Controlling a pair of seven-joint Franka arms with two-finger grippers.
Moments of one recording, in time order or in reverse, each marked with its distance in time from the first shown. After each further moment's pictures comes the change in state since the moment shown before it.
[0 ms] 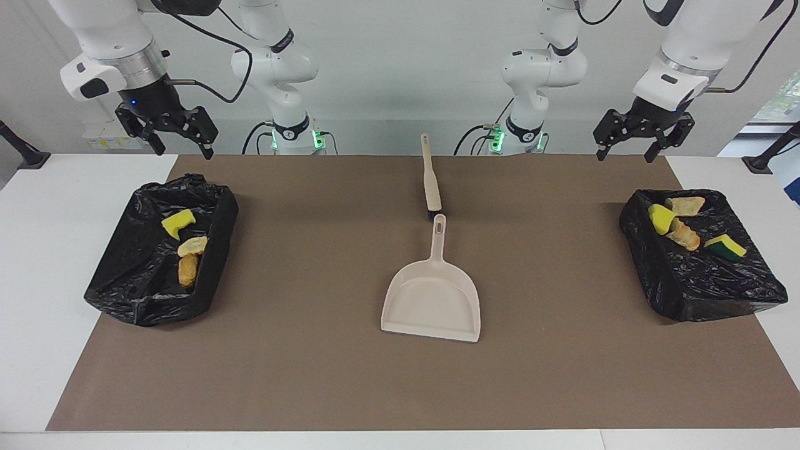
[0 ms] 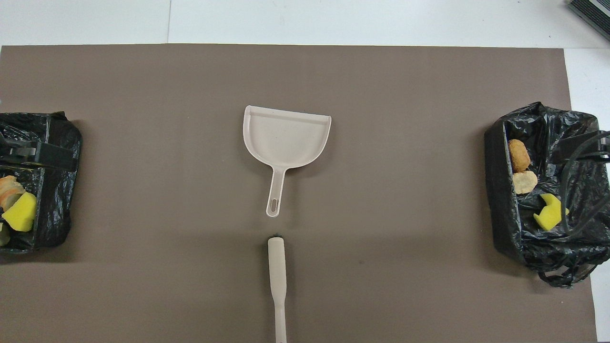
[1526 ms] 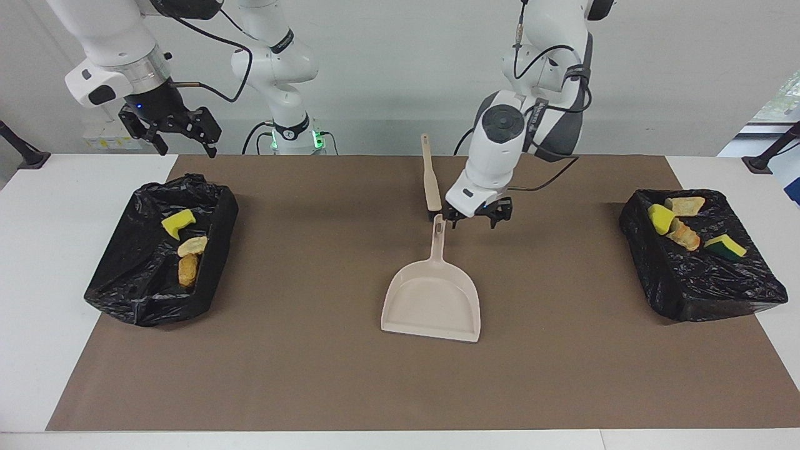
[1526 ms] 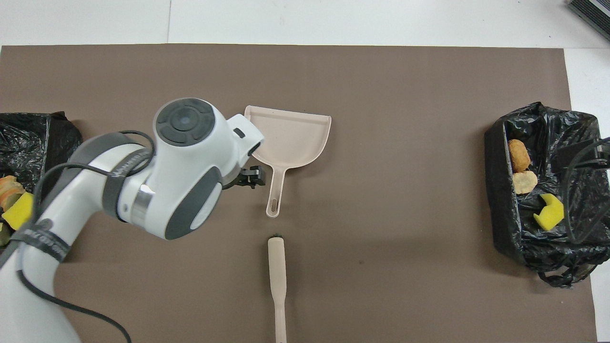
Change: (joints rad) left arm -0.364 0.210 -0.007 -0.238 -0.011 0.331 -0.473; right arm -0.002 0.011 0.000 0.012 -0.008 -0.056 -0.049
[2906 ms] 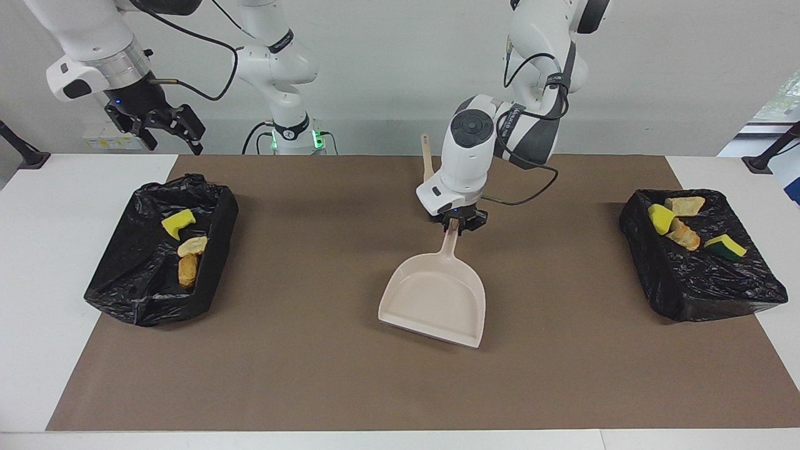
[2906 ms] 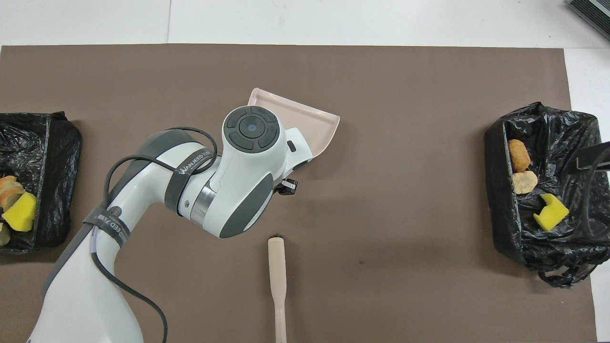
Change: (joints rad) left arm -0.118 0.150 -0.048 0.117 0.021 0.043 0.192; right arm -0.128 -0.020 0.069 -0.024 0.030 0.009 0.041
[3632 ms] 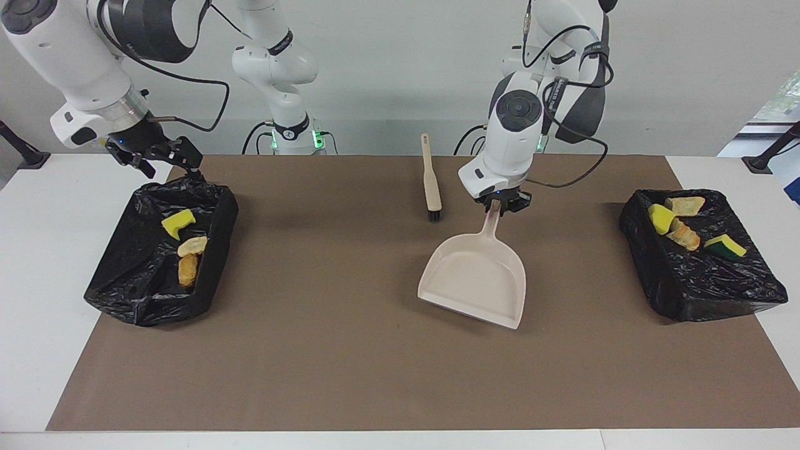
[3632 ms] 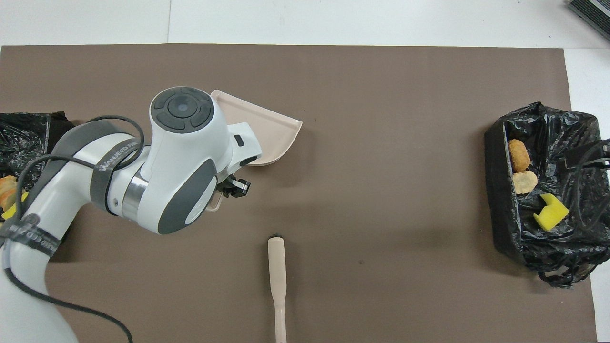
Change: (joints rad) left arm 0.119 -0.089 -0.001 -0.029 0.021 -0.139 0.108; right arm -0.012 0.058 -0.021 -0.020 -0.001 0.025 -0.102
